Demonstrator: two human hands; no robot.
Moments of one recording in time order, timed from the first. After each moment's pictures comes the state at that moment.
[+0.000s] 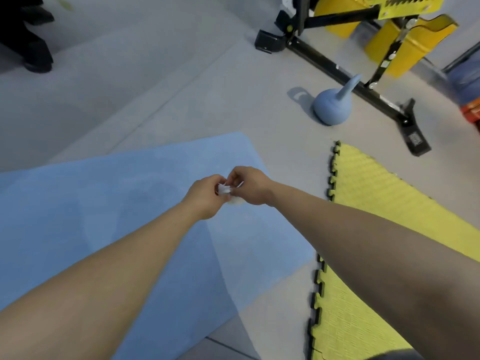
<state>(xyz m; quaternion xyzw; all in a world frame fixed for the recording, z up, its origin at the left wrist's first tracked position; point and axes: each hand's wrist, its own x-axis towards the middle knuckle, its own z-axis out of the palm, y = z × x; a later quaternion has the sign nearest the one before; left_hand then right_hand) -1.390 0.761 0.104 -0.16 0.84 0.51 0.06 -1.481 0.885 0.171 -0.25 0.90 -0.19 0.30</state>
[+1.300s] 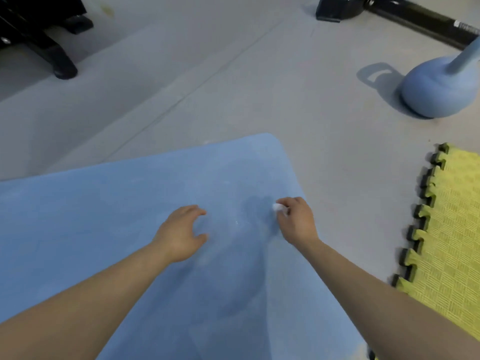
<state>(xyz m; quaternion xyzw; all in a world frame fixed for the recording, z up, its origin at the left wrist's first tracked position) -1.474 0.774 -0.036 -0.28 0.90 0.31 0.15 -1.671 0.996 -0.056 -0.20 0.92 -0.29 0.17</state>
